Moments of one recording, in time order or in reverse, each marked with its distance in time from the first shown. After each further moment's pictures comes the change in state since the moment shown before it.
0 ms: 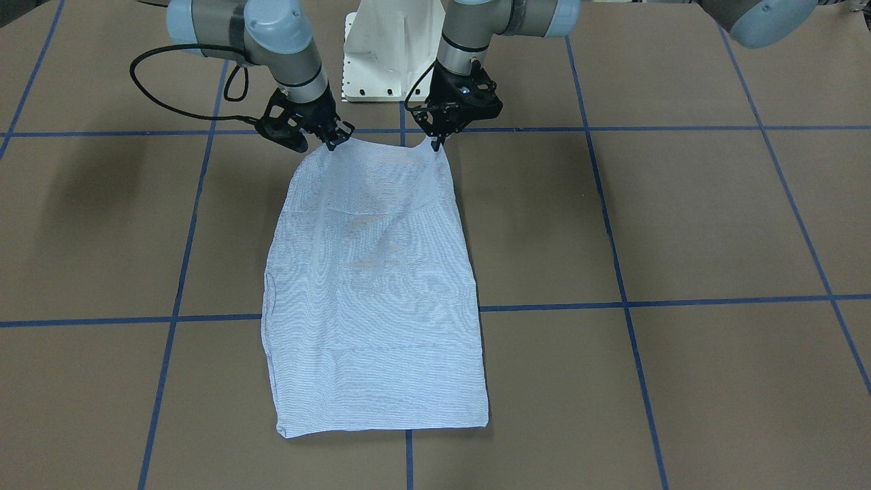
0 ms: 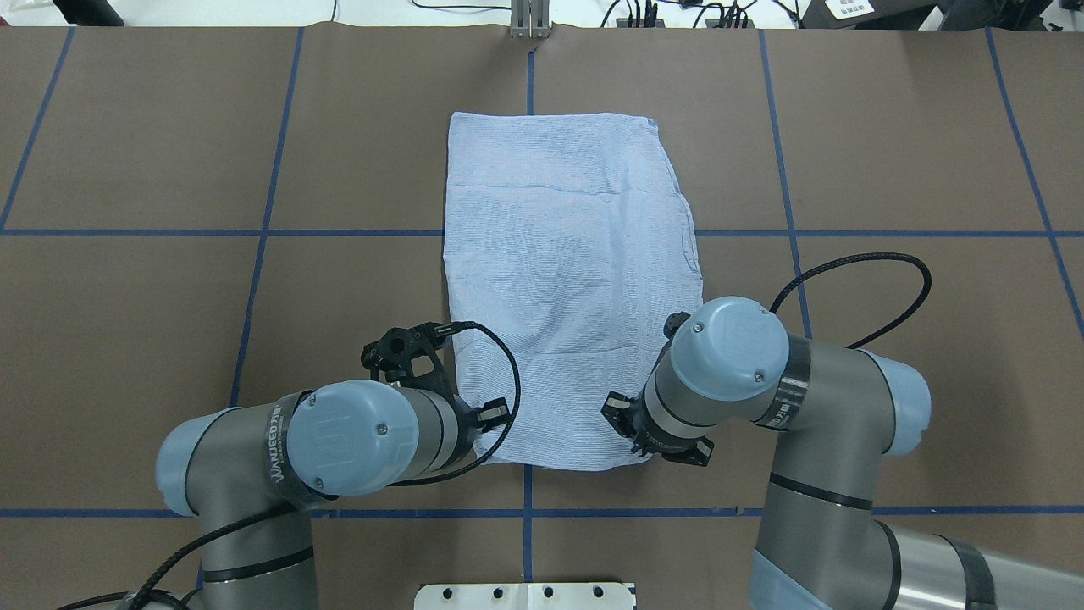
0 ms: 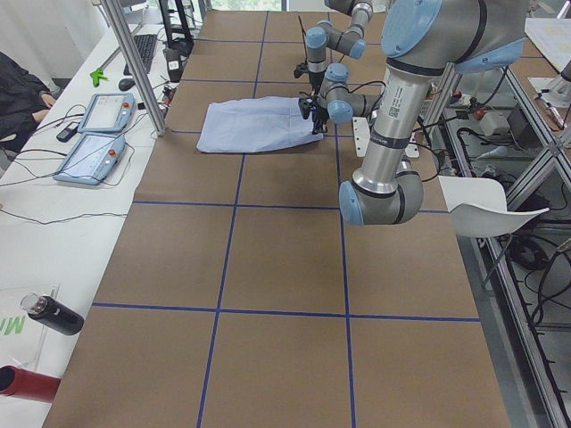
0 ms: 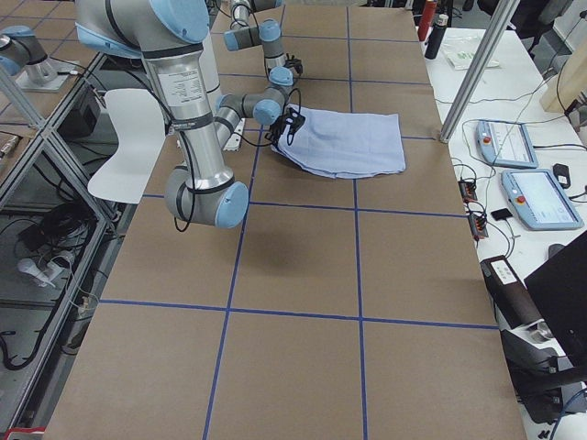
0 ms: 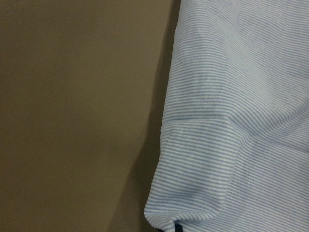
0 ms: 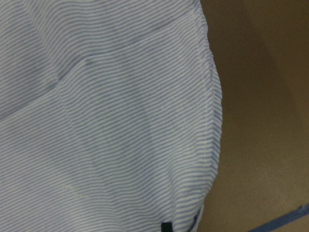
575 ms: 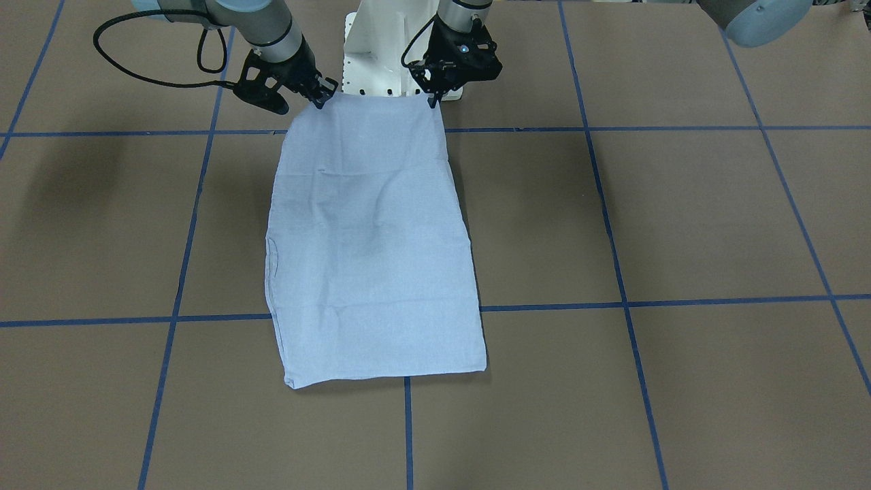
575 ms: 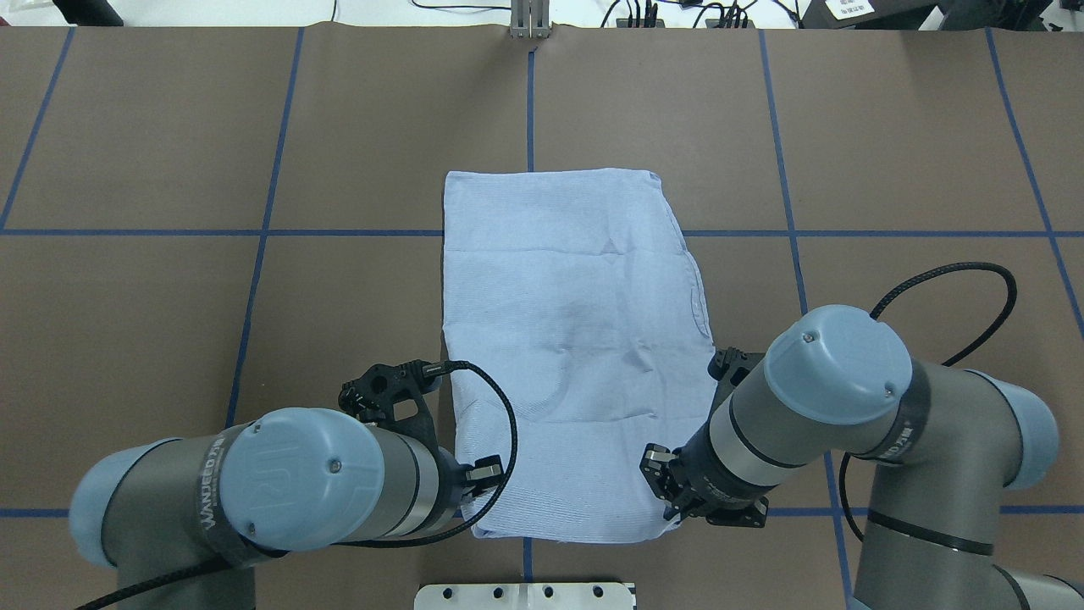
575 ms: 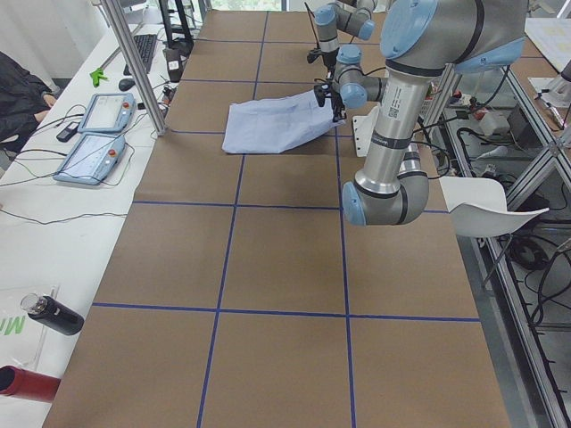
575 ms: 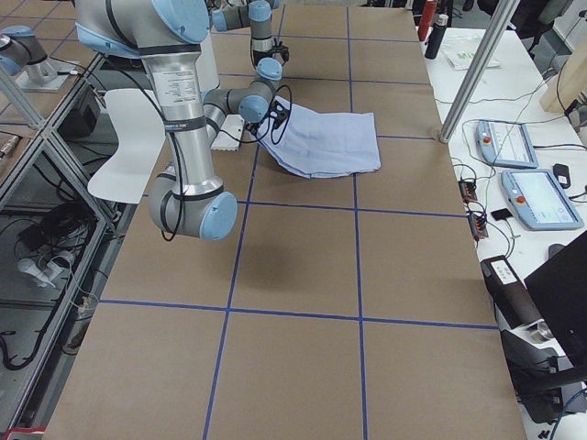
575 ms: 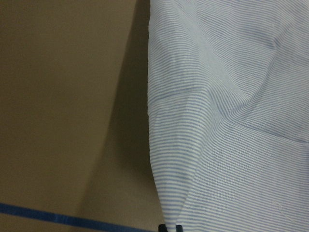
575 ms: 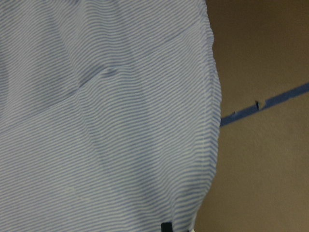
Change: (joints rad) left arm 0.053 0.008 -0.209 0.215 -0.108 -0.002; right arm -0.009 -0.131 0.216 -0.007 0.205 -0.001
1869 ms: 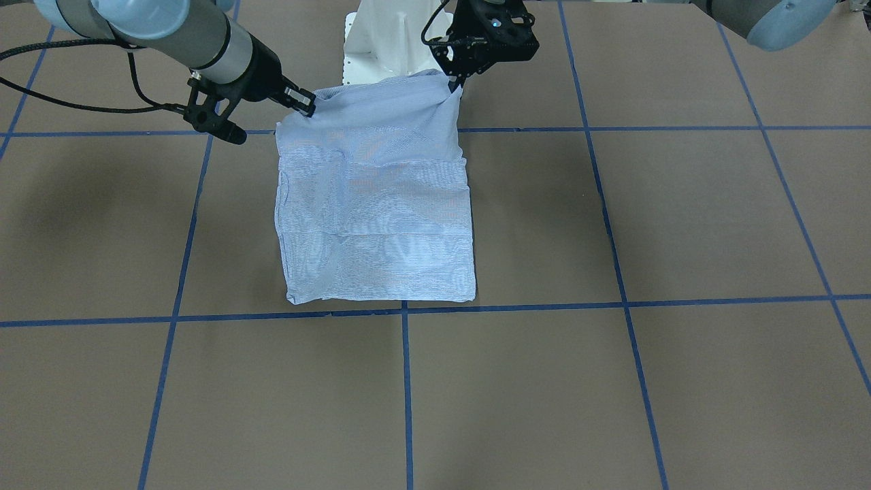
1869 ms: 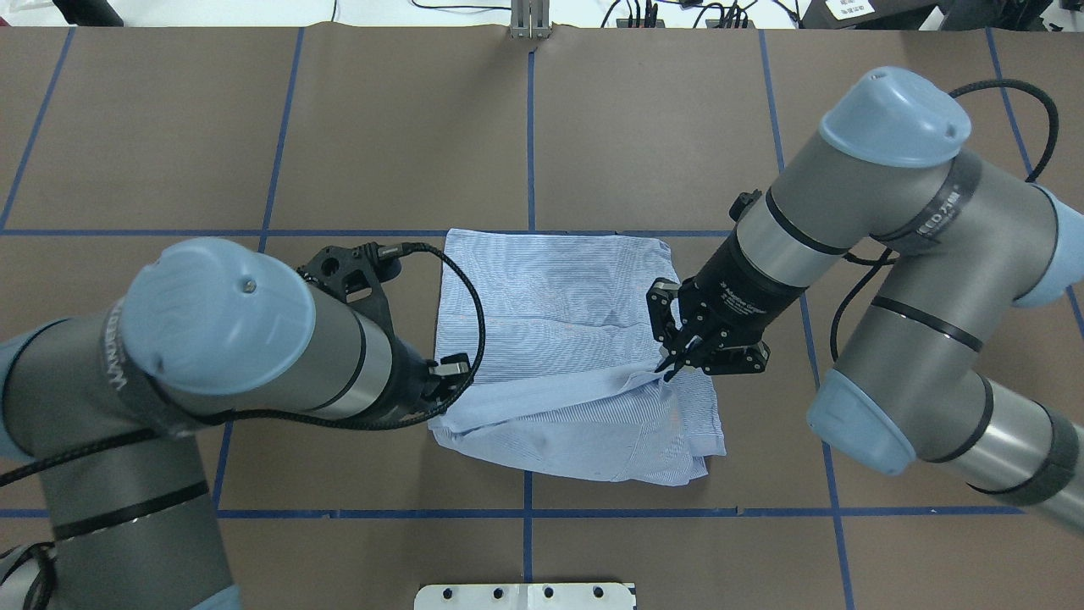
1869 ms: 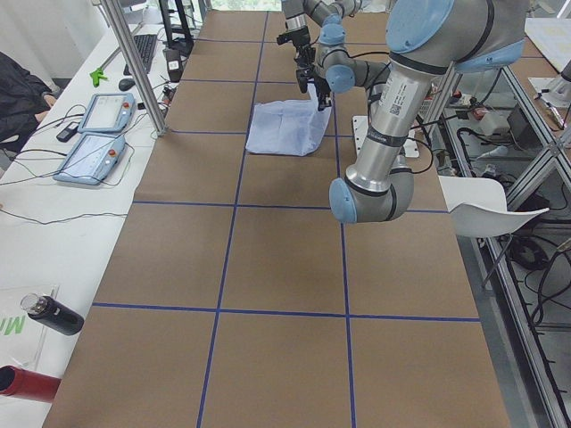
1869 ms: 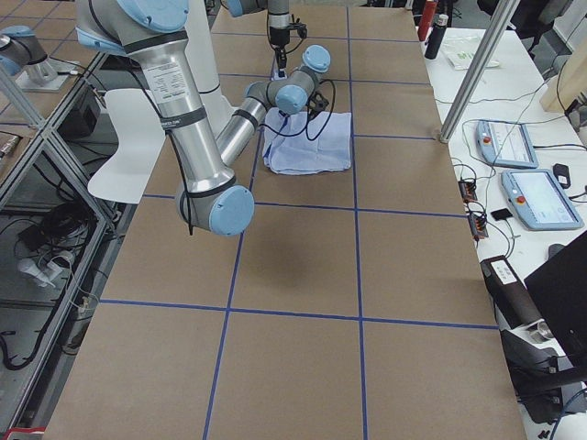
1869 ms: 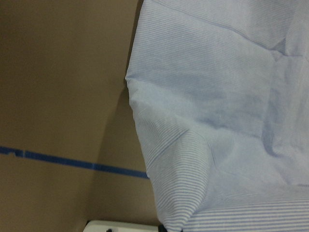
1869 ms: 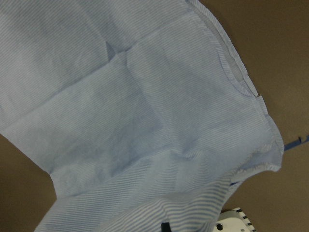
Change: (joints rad) left arm -0.225 -0.061 0.003 0.066 -0.133 0.119; right arm 0.344 0.178 -0.195 0.000 0.295 -0.066
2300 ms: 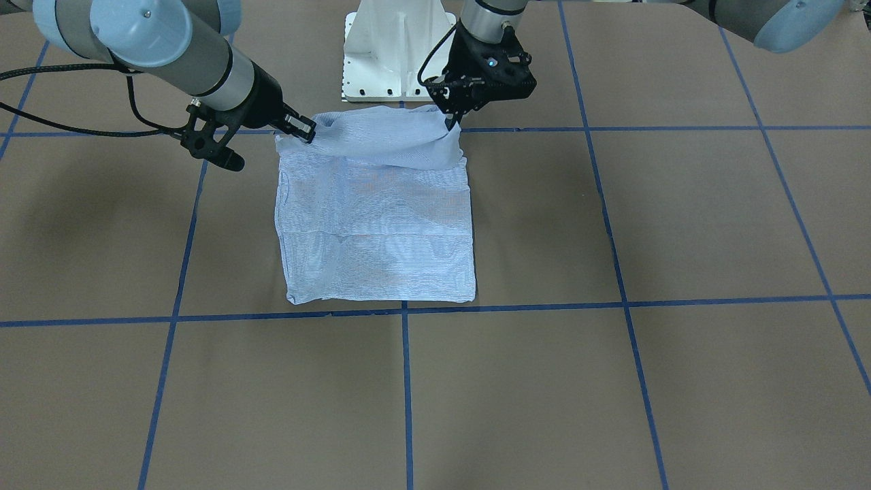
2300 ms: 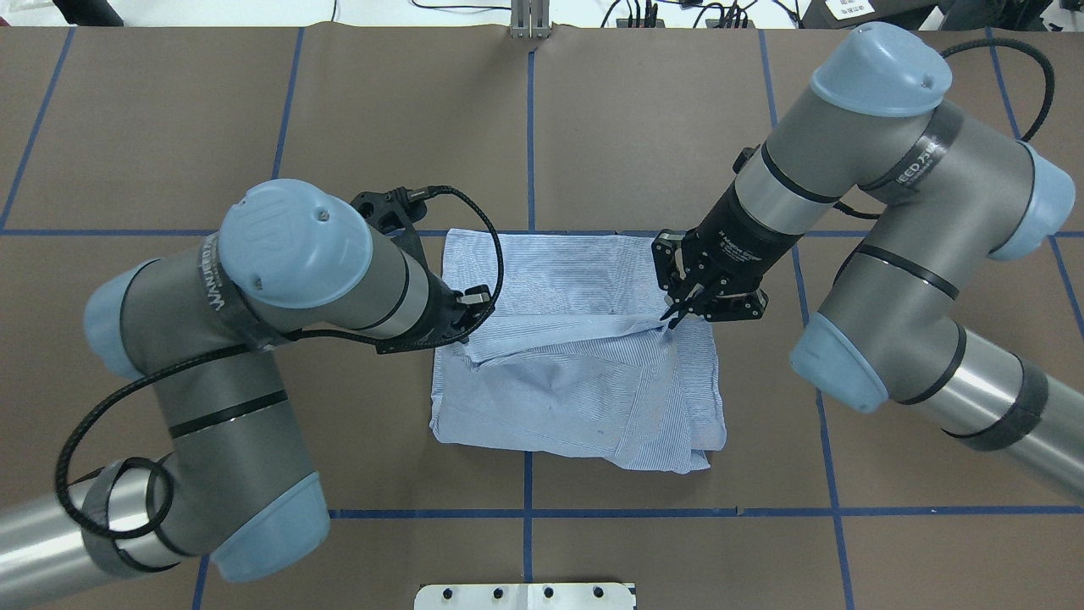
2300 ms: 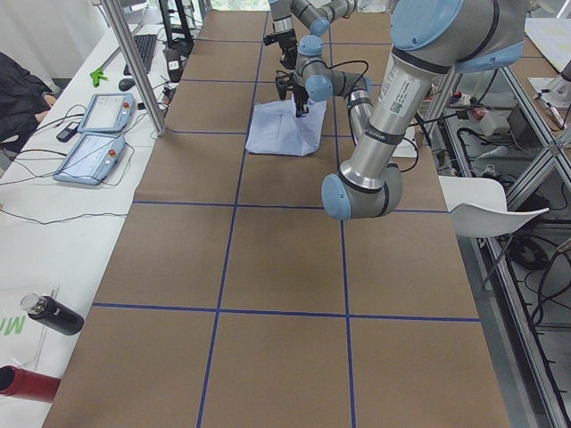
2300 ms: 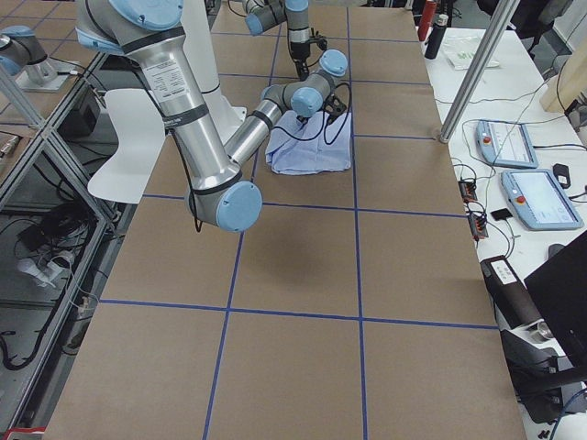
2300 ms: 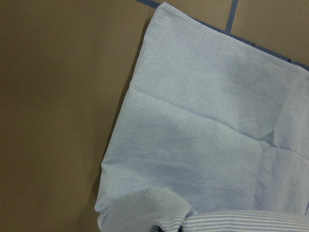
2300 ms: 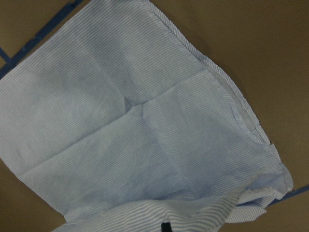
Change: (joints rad) left arm -0.080 -0.050 0.230 -0.191 0.002 0.008; right arm 0.064 0.048 -0.114 0.002 -0.013 -0.060
